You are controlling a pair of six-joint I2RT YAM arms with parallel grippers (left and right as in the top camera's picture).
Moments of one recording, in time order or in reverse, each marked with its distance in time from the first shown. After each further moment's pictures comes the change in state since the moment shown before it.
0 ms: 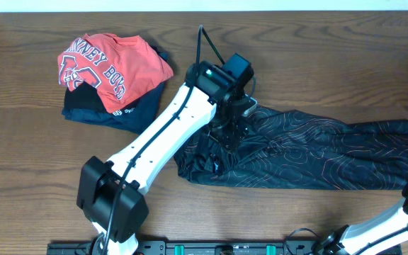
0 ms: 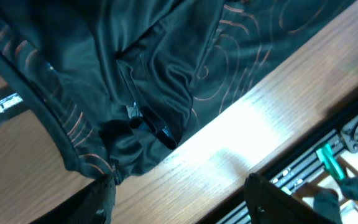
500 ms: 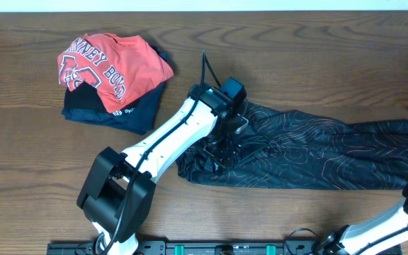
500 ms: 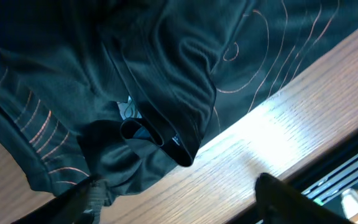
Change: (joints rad) left arm 0.000 0.000 -0.266 0.179 0.000 0.002; right arm -0.008 0.008 -0.022 0.049 -0.101 -0.108
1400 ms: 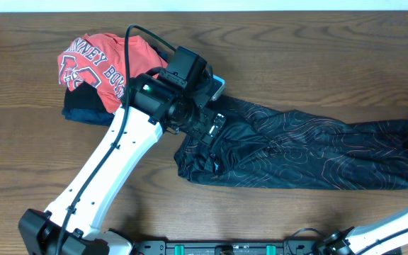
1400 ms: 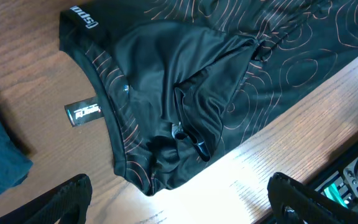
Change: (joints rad) left arm 0.162 -0.310 0.072 0.011 0.000 -0.006; right arm -0.209 0.179 -0.027 -0.092 -0.391 -0.492
